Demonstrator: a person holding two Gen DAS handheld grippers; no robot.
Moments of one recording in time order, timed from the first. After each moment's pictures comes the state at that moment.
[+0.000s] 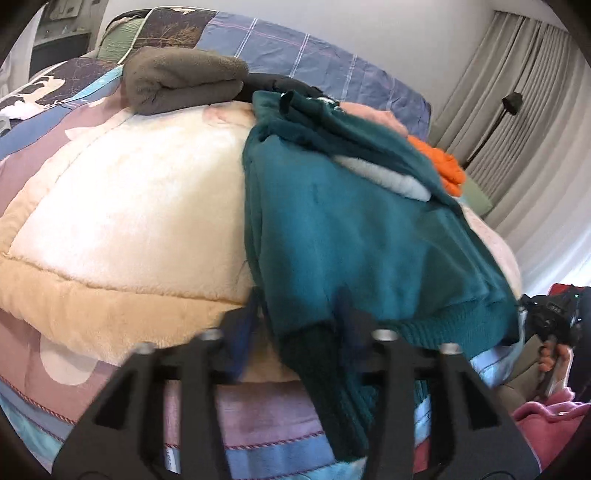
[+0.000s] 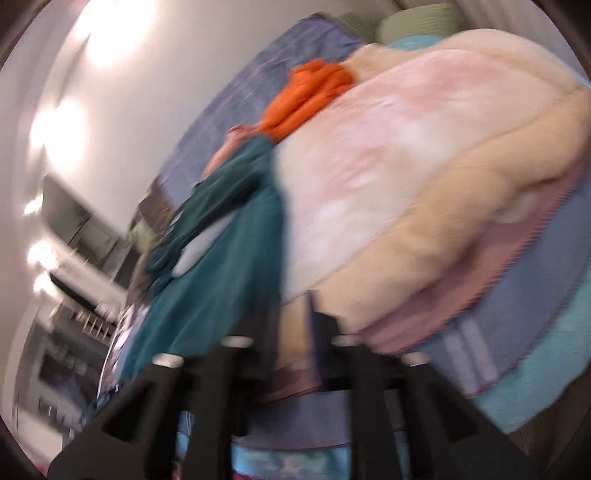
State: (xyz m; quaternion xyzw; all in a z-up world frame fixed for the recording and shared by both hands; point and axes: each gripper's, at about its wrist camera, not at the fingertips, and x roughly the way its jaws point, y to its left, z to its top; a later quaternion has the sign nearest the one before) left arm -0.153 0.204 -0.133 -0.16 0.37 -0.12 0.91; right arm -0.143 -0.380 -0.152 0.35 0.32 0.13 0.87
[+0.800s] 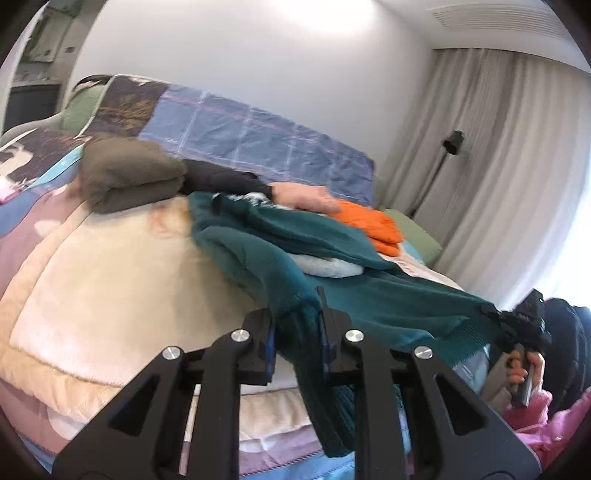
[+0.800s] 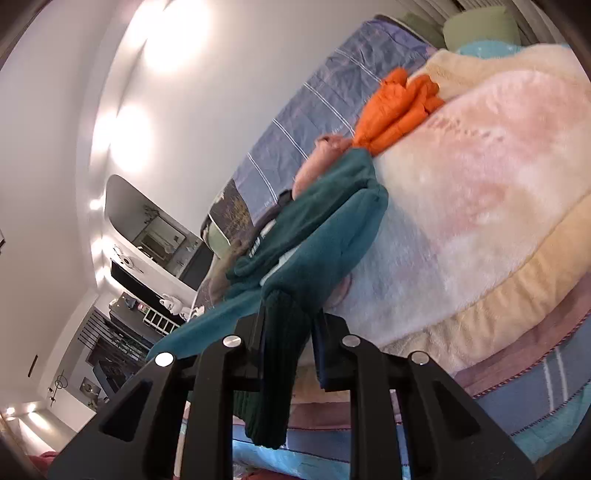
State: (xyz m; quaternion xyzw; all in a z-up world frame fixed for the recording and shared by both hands) left arm -0.182 0.181 -0.032 -0.17 0.22 -0.20 0.94; right arm -0.146 -0.361 -0.089 0.39 0.25 0.24 0.85
